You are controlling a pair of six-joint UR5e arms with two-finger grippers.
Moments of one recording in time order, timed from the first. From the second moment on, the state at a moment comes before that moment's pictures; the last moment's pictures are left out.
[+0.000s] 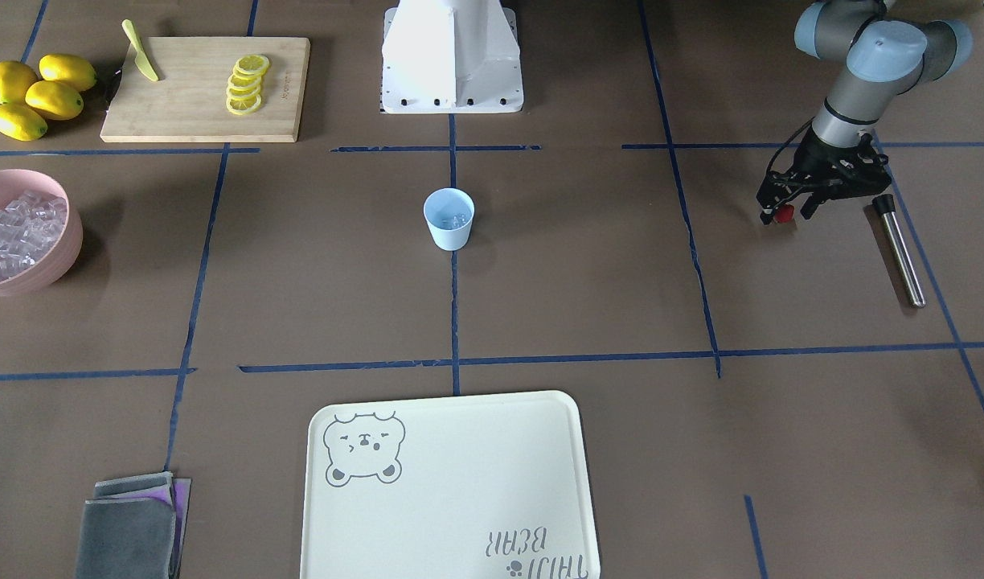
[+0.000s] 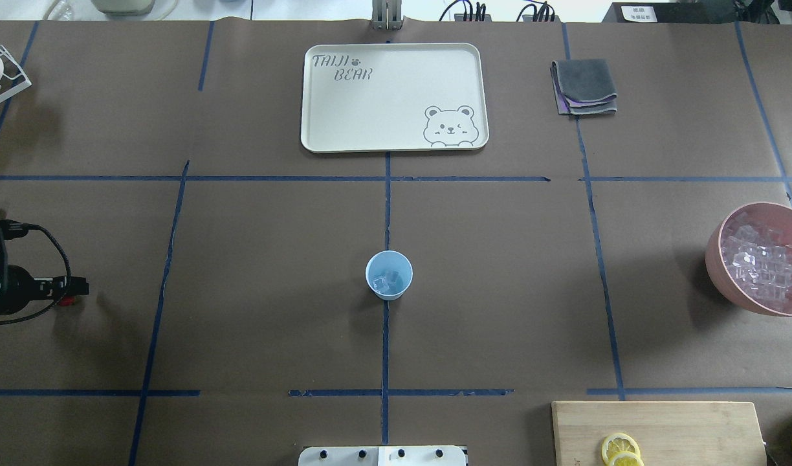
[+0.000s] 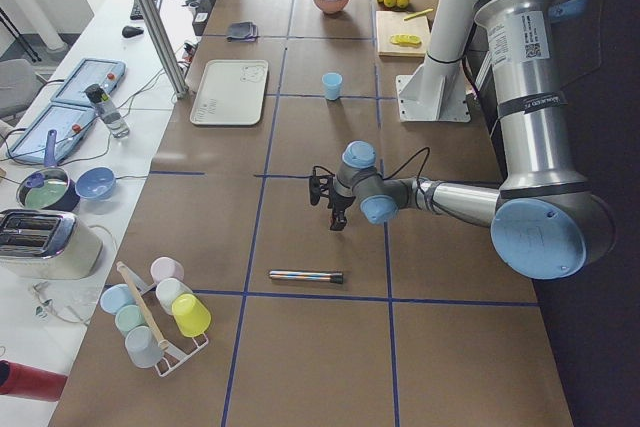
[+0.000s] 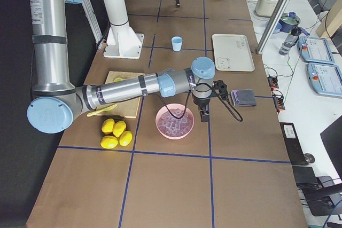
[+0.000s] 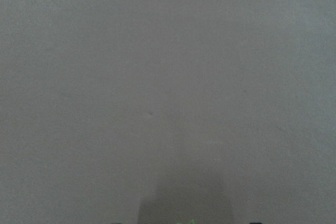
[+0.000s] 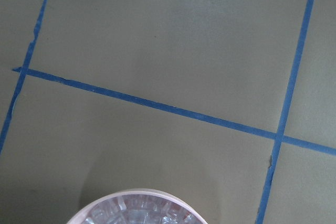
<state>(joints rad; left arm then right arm) -0.65 -1.32 -1.79 -2.39 -1.81 -1.24 1.40 -1.56 1.81 -1.51 2.33 0.10</state>
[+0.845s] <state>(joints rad) -0.66 -1.28 -1.89 -2.36 -1.86 -1.23 1.40 -1.55 1.81 -1.51 2.33 0.10</state>
